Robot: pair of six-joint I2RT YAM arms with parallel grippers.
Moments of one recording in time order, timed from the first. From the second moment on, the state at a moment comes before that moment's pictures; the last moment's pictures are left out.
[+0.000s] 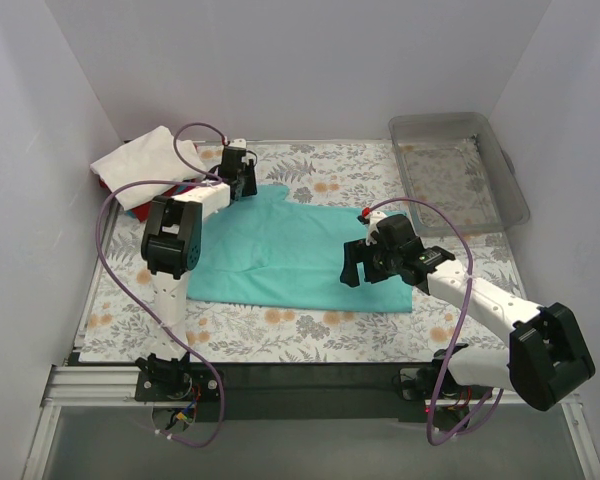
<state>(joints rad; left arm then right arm) -0.25 2.25 1.60 -0.03 -0.15 -0.23 0.57 1.23 0.72 -0.32 -0.21 0.29</state>
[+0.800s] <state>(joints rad) -0.26 1.81 0.87 0.52 -0.15 -0.28 0.58 1.53 1.09 -0.27 -0.23 0.21</state>
